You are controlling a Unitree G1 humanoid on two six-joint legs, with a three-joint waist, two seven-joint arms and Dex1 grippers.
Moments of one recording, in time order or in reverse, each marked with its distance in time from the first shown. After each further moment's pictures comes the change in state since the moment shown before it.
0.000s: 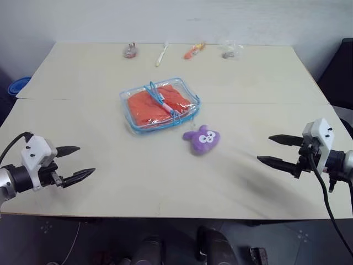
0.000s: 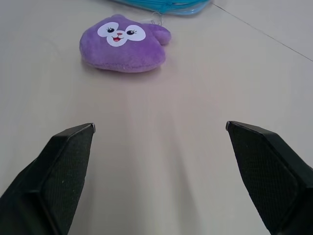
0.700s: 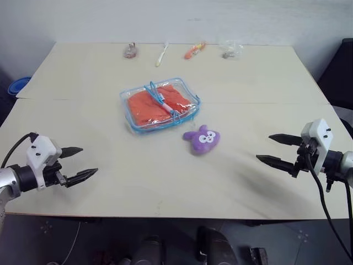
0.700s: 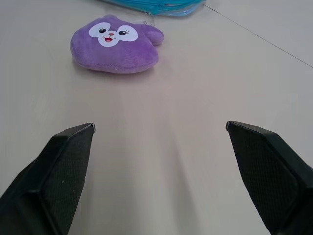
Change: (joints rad) left arm -0.012 0.000 -0.029 0.000 0.000 0.041 0.019; right arm 0.003 0.017 0.001 -0.006 -0.010 -0.001 -0.034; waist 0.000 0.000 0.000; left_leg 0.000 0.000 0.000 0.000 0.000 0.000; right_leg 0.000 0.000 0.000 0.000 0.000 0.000
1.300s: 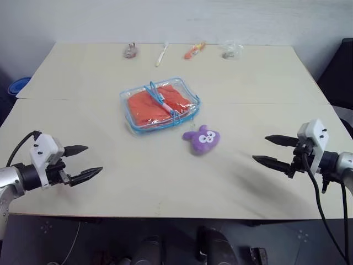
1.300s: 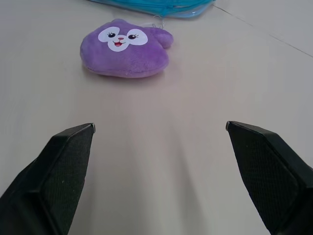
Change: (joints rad) left arm -0.018 -0.022 0.000 -0.058 -0.043 0.044 0.000; right arm -0.003 0.020 0.026 -0.033 0.015 0.034 -0.017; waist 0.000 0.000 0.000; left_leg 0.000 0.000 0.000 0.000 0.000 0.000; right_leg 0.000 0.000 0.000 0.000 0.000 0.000
